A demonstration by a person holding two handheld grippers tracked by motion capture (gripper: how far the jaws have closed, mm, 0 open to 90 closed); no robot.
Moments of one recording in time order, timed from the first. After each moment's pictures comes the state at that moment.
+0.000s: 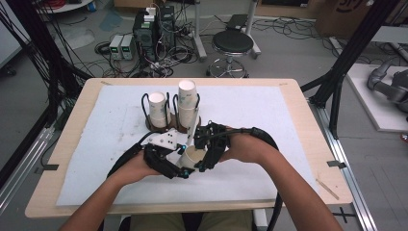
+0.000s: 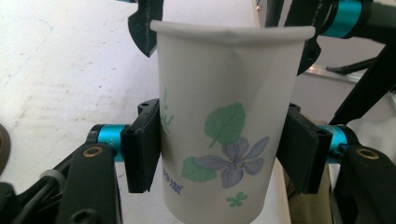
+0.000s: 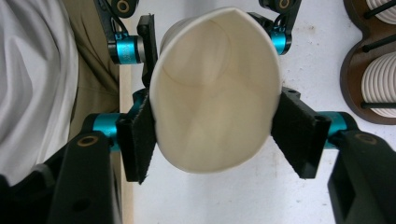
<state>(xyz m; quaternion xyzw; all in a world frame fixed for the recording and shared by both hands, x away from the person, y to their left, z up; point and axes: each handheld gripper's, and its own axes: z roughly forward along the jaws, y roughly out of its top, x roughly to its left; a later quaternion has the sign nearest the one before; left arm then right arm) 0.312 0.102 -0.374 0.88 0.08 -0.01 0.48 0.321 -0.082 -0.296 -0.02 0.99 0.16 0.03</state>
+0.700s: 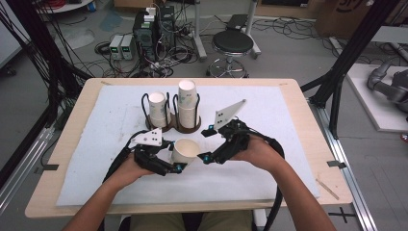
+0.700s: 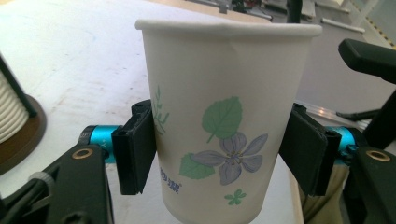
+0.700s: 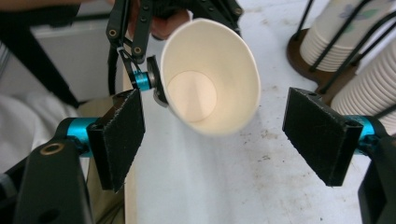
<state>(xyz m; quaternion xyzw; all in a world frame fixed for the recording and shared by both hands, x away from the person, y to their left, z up) 0.315 0.135 -0.394 0.82 0.15 0.01 0.55 0.329 -0.143 -0.307 0.08 0.91 0.40 0.02</state>
